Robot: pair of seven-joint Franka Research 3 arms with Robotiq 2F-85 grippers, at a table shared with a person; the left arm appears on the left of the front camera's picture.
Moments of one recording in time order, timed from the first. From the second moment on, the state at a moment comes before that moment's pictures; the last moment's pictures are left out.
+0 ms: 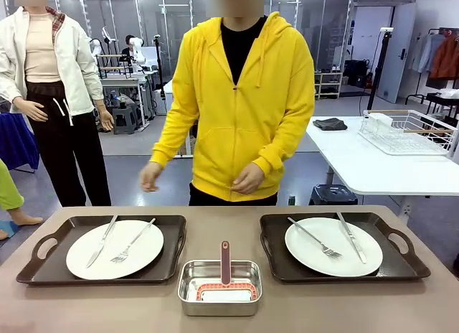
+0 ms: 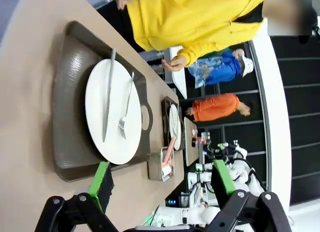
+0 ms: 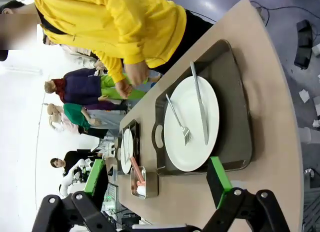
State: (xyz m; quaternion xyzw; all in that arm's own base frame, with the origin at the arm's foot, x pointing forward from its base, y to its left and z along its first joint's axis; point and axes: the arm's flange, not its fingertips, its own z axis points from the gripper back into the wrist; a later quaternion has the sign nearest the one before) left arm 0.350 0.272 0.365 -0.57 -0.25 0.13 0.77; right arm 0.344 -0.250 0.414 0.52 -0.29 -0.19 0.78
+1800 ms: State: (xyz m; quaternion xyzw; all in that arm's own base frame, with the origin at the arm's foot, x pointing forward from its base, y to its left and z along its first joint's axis) left arm 0.394 0.245 0.416 -0.55 -0.25 0.04 0.80; right arm 0.345 -0.249 0.414 0.52 -0.29 -0.19 0.78
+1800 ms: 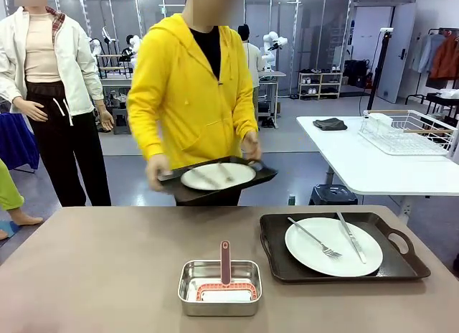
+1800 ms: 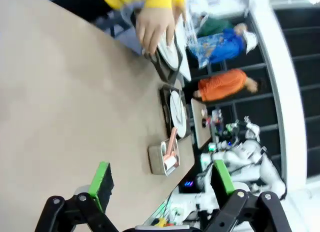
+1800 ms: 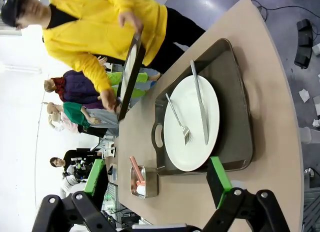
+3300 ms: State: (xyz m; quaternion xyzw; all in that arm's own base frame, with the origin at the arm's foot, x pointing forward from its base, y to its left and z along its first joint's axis) left arm 0.560 -0.342 0.483 -0.09 -0.02 -0.58 0.81; right arm 0.345 -0.250 0.413 0.52 -0.29 -0.19 0.78
